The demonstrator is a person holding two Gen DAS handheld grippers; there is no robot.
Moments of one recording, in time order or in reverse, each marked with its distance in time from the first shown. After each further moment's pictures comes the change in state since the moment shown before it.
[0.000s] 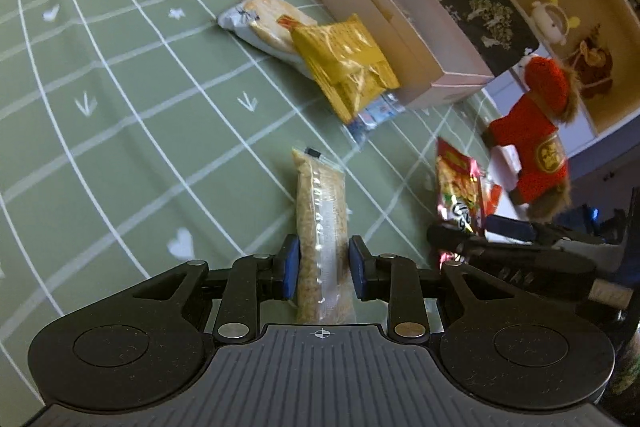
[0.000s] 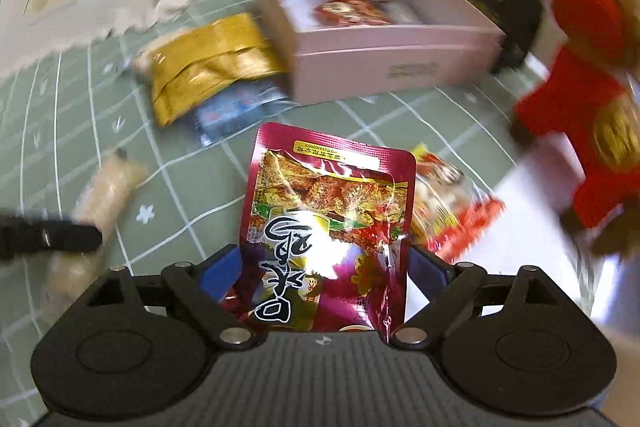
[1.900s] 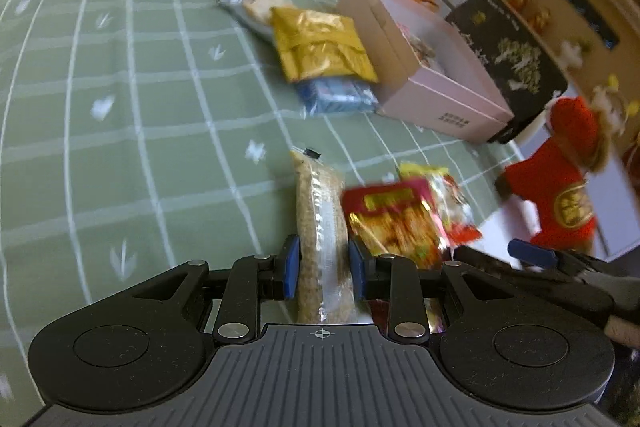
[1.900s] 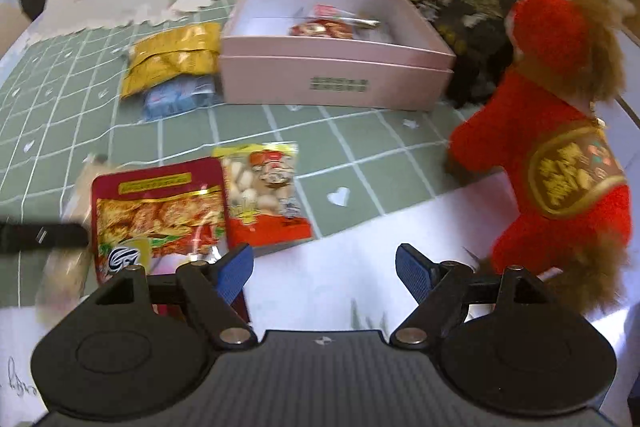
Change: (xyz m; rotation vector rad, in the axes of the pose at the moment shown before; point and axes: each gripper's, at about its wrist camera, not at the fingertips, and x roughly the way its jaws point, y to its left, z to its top) left arm 0.034 -0.100 -0.064 -0.203 -0.257 0.241; right arm 0.004 -0.083 -0.010 -0.323 -0.130 0.097
